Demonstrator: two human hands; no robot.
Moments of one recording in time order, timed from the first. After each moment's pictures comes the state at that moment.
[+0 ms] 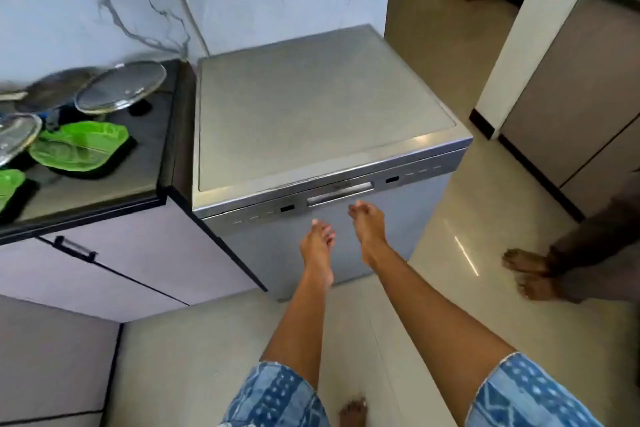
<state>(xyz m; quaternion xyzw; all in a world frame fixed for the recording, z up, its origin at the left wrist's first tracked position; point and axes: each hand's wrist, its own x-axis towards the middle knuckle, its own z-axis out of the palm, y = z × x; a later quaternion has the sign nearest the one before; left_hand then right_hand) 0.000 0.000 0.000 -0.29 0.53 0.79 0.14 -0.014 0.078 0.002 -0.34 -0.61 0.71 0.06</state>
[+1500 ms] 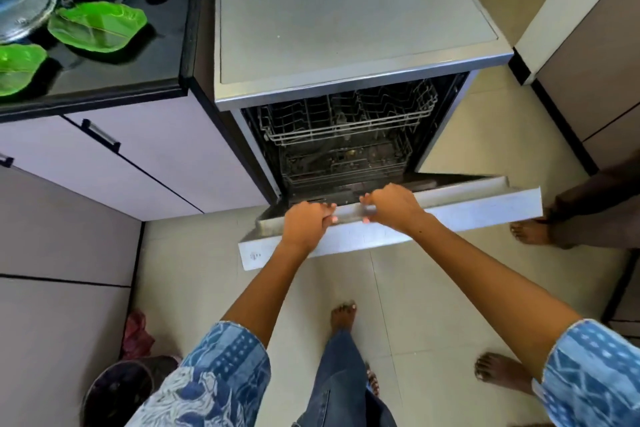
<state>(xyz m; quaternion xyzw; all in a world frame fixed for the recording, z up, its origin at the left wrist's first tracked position) 0.109 -0.096 -0.035 0.20 0.97 0.06 0.14 0.104 0.094 -0.018 0.14 -0.97 0.00 -0.21</state>
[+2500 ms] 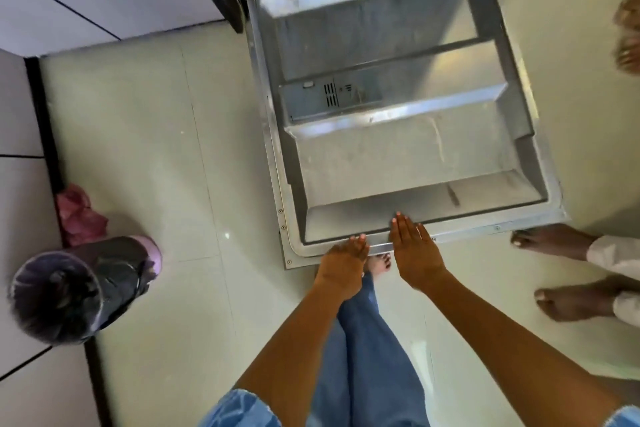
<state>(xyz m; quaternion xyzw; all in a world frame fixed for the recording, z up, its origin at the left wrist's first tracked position) 0.383 -0.110 -0.431 0.30 0.83 0.02 0.46 0.399 0.051 -0.425 0.07 -0.92 -0.01 -0.39</state>
